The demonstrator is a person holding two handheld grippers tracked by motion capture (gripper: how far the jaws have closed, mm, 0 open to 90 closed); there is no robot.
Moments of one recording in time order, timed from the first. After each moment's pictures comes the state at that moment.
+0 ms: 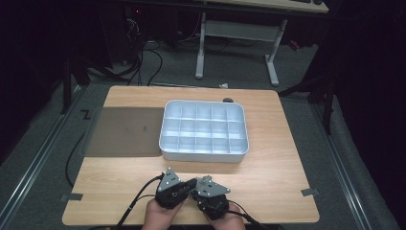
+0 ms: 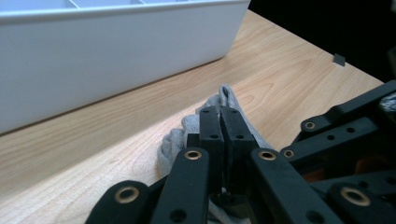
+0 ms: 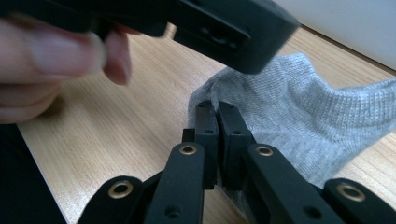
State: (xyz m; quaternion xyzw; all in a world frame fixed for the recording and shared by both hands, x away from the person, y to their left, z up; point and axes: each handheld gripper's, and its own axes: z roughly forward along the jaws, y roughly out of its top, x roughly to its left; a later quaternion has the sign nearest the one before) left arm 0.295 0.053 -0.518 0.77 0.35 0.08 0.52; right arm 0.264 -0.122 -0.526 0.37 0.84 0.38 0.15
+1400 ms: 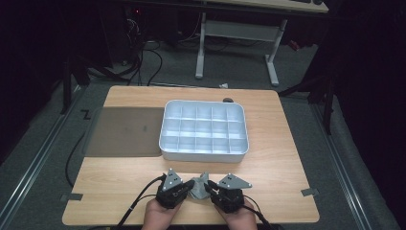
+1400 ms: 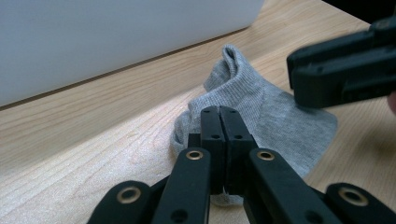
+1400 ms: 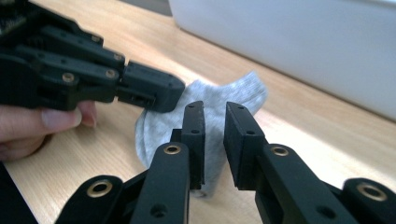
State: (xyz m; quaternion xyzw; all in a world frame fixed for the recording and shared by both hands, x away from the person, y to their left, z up) left arm 0.300 0.052 -0.532 0.79 0.36 0.09 0.48; right arm 0.269 -0.160 -0.505 0.42 0.79 0.41 0.17
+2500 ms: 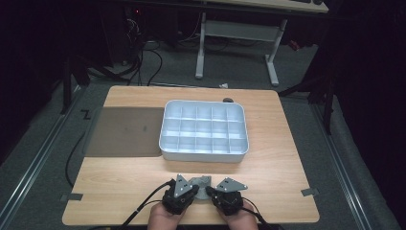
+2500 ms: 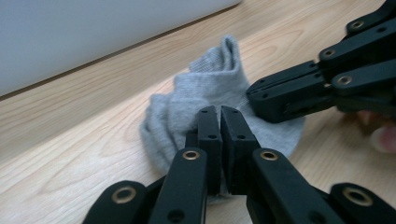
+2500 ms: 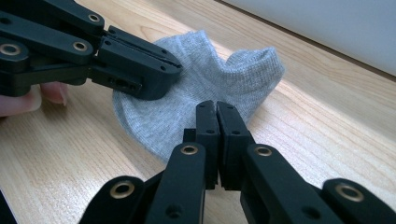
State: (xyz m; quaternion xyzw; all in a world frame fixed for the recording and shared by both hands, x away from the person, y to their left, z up) left arm 0.284 0.031 -0.530 0.82 0.35 0.13 0.43; right arm 0.272 -0.164 -0.529 0.40 0.82 0.38 0.16
